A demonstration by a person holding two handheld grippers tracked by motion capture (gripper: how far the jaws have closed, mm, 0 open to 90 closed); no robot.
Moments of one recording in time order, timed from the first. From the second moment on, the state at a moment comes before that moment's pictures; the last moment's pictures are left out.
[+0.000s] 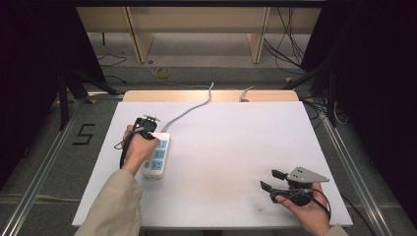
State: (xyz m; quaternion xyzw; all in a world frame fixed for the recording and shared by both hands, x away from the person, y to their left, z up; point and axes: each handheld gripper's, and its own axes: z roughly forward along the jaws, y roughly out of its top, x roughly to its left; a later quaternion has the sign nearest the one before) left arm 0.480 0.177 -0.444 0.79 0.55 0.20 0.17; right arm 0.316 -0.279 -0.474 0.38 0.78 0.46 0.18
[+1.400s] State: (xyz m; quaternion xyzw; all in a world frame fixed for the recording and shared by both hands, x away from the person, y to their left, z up) left arm 0.480 0.177 -0.445 0.80 0.55 0.20 0.16; right arm 0.316 -0.279 -0.474 0.38 0.78 0.46 0.18
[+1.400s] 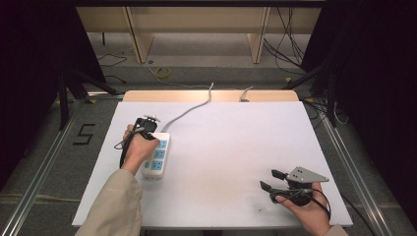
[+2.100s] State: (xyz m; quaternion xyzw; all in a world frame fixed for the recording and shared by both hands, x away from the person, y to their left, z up) left arm 0.481 0.177 -0.444 0.80 0.54 0.20 0.16; right arm 0.316 -0.279 -0.473 0.38 0.78 0.46 0.18
